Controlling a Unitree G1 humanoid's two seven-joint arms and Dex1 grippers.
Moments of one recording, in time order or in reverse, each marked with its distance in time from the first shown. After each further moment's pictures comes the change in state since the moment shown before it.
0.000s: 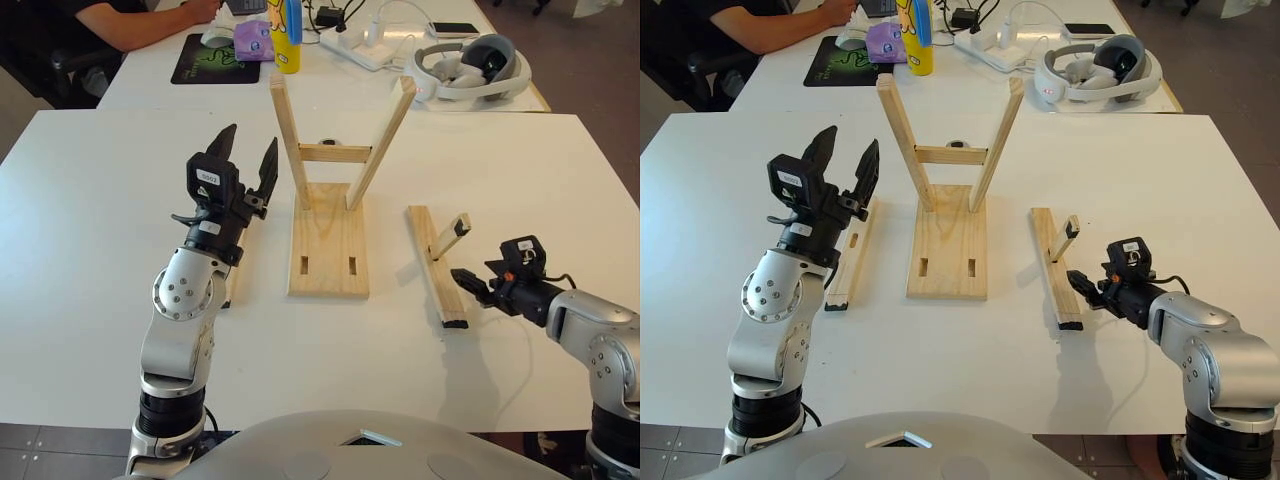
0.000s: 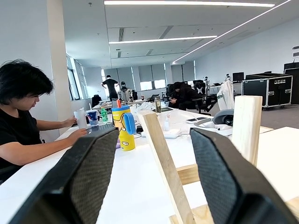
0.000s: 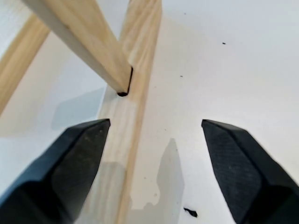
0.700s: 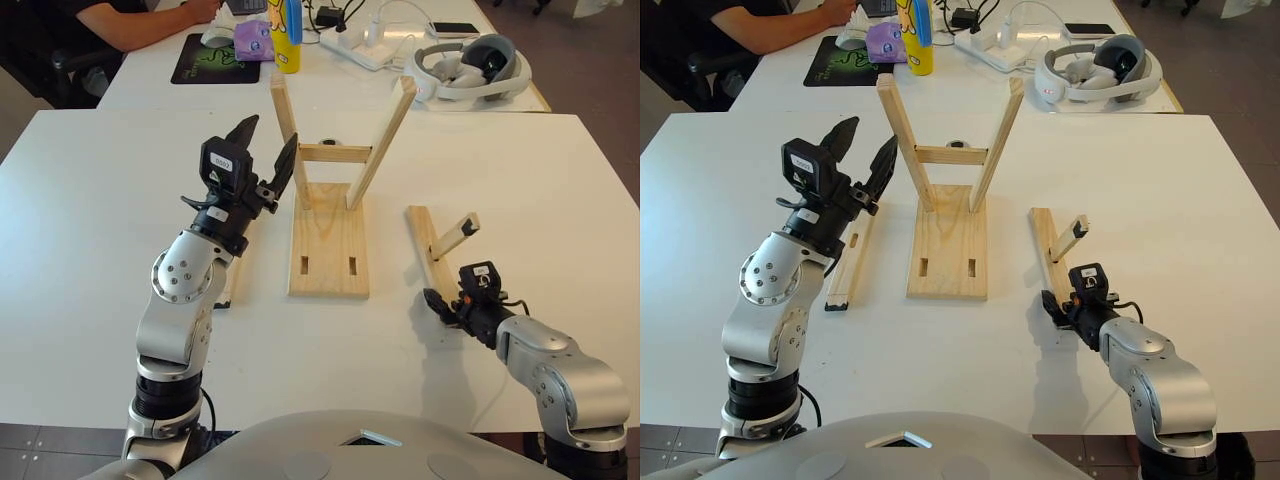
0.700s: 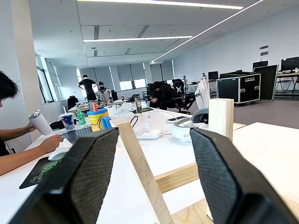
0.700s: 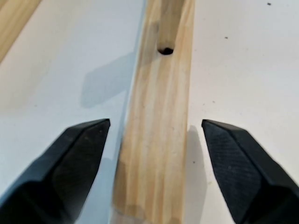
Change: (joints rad) left arm -0.092 0.036 0.006 0.022 -0.064 0.067 -0.090; right arm 0.163 0.158 0.204 -0.065 -0.161 -0.133 -0.209
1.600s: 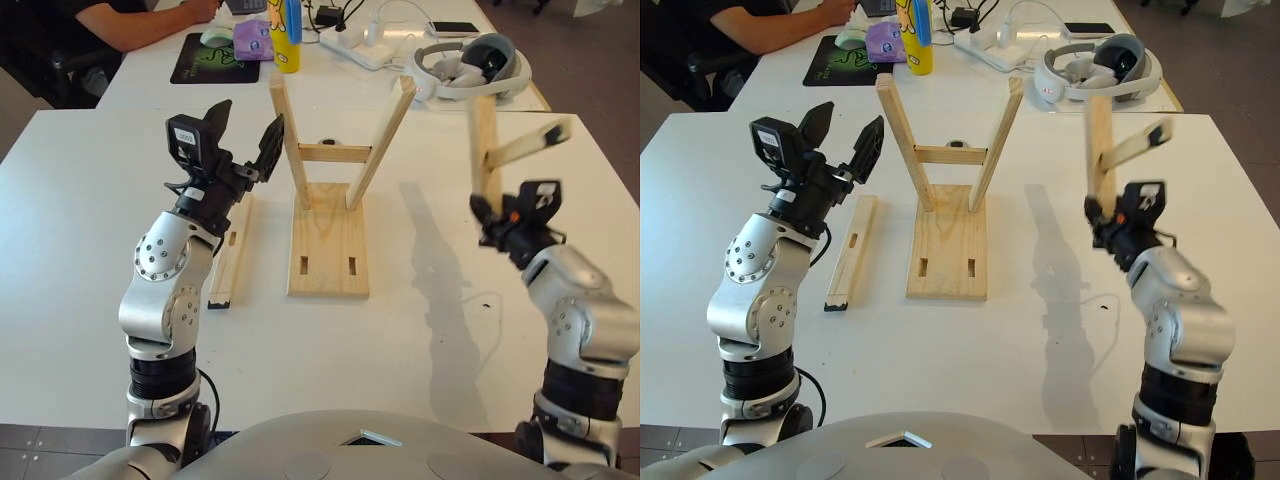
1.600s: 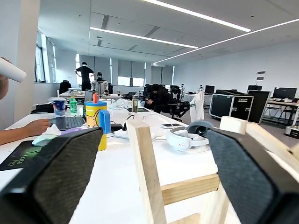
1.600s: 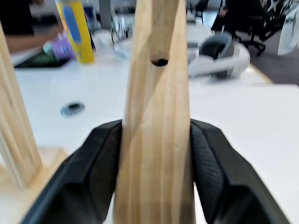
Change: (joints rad) left arm -0.109 -0.017 0.188 0.086 -0.301 0.096 -0.052; right arm -0.470 0.033 -0.279 0.320 0.118 -0.379 0.025
